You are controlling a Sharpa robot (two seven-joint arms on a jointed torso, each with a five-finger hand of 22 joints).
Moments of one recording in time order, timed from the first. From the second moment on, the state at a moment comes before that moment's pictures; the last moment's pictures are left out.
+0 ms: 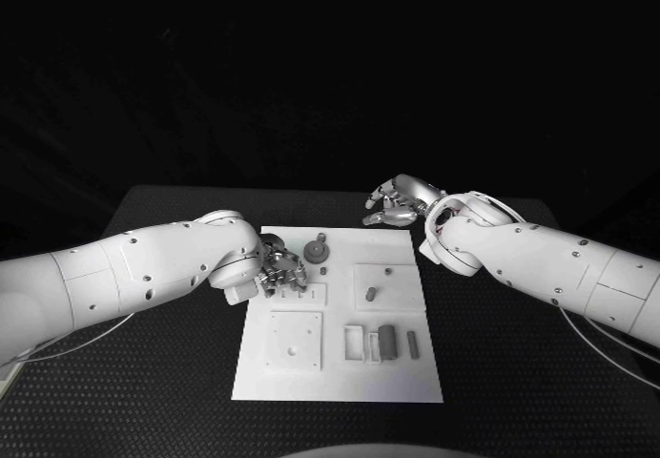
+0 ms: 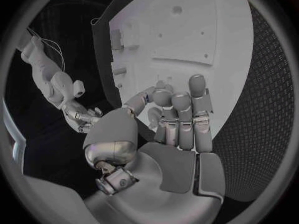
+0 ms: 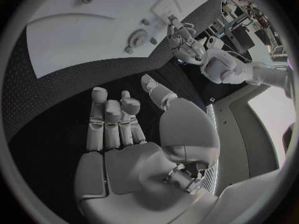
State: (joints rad) left arm 1.33 -0.58 -0.24 1.27 -0.77 0.06 -0.57; left_hand 0.80 0.06 0.63 -0.29 0.44 1.03 0.09 0.37 0.77 1.39 -0.09 0.88 0.82 1.26 -0.13 1.10 0.85 0.02 1.27 -0.23 0.43 1.30; right arm 1.16 -0.62 0.06 1.23 -1.24 -0.33 -0.10; right_hand 1.02 -0.14 0.58 -0.25 0.05 0.87 0.14 0.24 0.48 1.17 0.03 1.20 0.90 1.09 -0.07 1.40 0.97 0.25 1.04 0.03 0.87 1.31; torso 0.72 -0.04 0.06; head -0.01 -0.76
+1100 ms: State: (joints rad) left arm 1.32 -0.58 -0.24 1.27 -0.88 0.08 -0.57; left_hand 0.80 0.06 0.64 -0.29 0.44 1.03 0.09 0.36 0.78 1.39 -0.09 0.89 0.82 1.26 -0.13 1.11 0.83 0.01 1.28 -0.23 0.43 1.30; right arm 1.16 -0.62 0.06 1.23 -1.24 -0.32 -0.10; right_hand 1.02 -0.14 0.58 -0.25 0.05 0.87 0.14 0.24 0.48 1.17 0.03 1.20 0.90 1.09 -0.07 1.40 0.97 0.25 1.04 0.03 0.87 1.31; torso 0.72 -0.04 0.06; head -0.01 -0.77
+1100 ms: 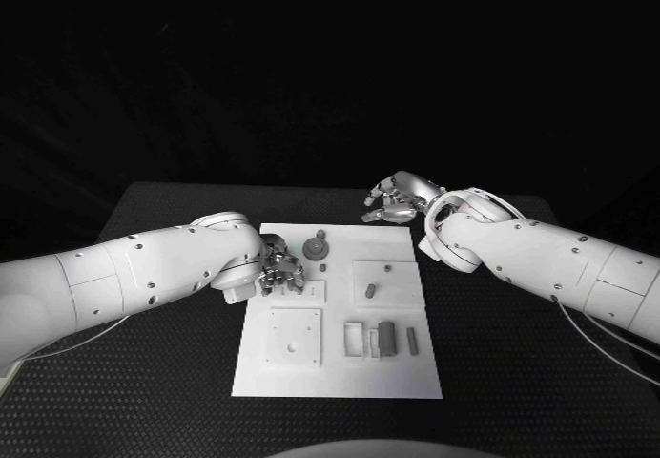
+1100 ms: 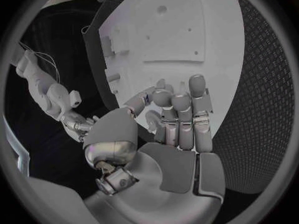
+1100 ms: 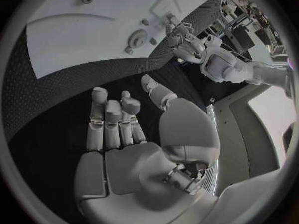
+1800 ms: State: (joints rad) left arm 1.32 -0.57 -0.24 1.27 -0.89 0.09 -0.57; left_hand 0.80 0.06 0.64 -0.29 0.42 1.03 0.09 0.36 0.79 1.39 -0.09 0.89 0.81 1.26 -0.13 1.11 0.82 0.01 1.28 -0.23 0.43 1.30; right arm 1.16 -0.62 0.06 1.23 -1.23 -0.32 -0.10; right_hand 1.02 -0.14 0.58 -0.25 0.05 0.87 0.14 0.24 0.48 1.17 0.03 1.20 0.90 1.09 -0.07 1.40 0.97 0.25 1.04 0.03 0.87 1.31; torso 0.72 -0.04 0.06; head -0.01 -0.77
